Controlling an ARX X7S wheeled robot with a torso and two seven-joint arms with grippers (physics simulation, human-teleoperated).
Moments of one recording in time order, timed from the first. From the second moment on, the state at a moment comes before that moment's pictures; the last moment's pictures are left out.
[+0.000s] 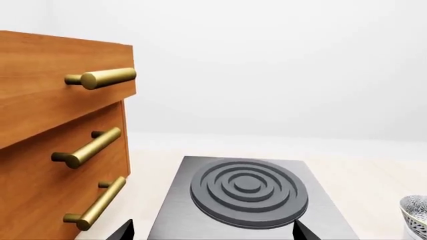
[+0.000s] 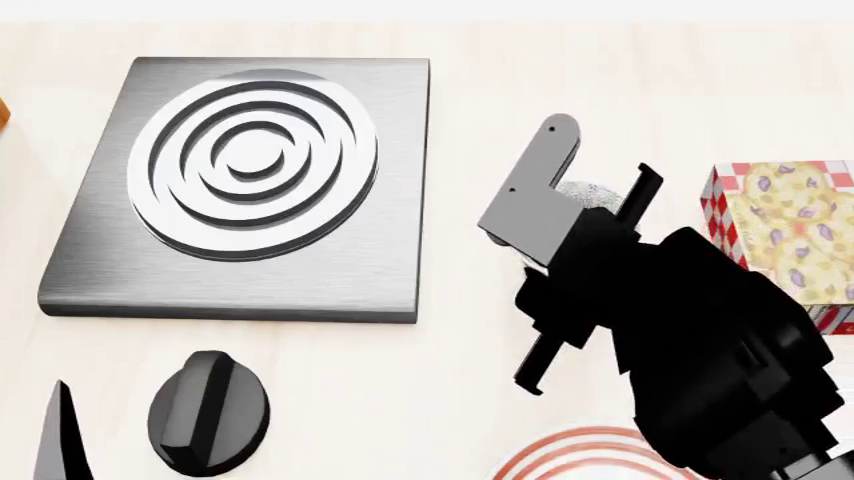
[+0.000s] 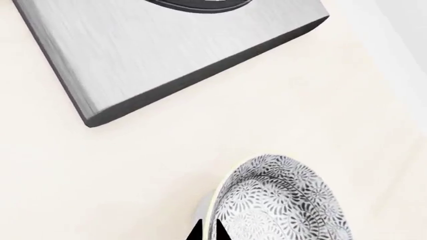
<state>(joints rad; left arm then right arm) 0.18 -0.33 0.15 0.82 -0.23 -0.26 -0.42 1.19 0.46 -0.92 0.45 0.12 0.62 -0.59</state>
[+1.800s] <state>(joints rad) 0.18 -0.36 0.17 0.83 -0.27 -0.25 -0.46 1.20 0.87 -0.88 -0.52 0.27 1.22 -0.76</state>
